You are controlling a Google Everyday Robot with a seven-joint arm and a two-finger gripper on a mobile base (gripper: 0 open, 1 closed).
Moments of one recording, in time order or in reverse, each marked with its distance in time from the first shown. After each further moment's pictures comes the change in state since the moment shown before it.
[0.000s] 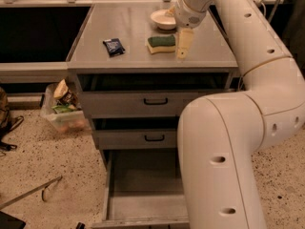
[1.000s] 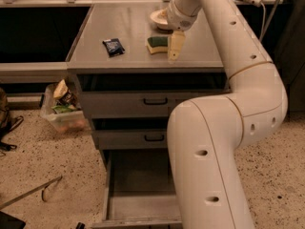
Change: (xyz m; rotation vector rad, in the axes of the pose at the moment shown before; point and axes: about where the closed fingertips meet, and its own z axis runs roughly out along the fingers) arm -0.012 -0.018 0.030 0.022 -0.027 -0.021
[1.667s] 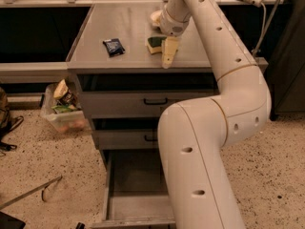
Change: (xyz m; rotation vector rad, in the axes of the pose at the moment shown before) arm -0.010 0.001 0.031 -0.046 0.011 0.005
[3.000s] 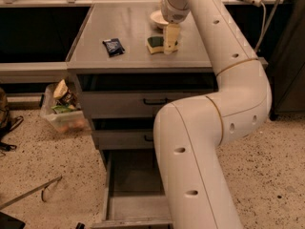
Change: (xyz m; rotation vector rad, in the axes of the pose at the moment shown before) arm 0.013 -0.045 -0.033 0.178 0.126 0.017
